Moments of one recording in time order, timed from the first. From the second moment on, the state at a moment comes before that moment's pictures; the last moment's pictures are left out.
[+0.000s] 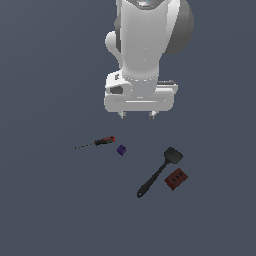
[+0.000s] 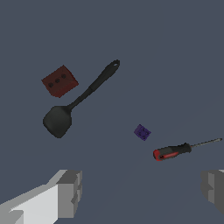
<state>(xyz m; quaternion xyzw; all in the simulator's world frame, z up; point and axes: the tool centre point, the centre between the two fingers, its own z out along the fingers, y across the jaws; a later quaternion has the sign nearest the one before) -0.001 0.033 0.289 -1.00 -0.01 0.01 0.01</state>
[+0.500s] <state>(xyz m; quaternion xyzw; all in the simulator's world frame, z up) 0.005 0.021 0.240 -1.00 0.06 0.01 0.01</state>
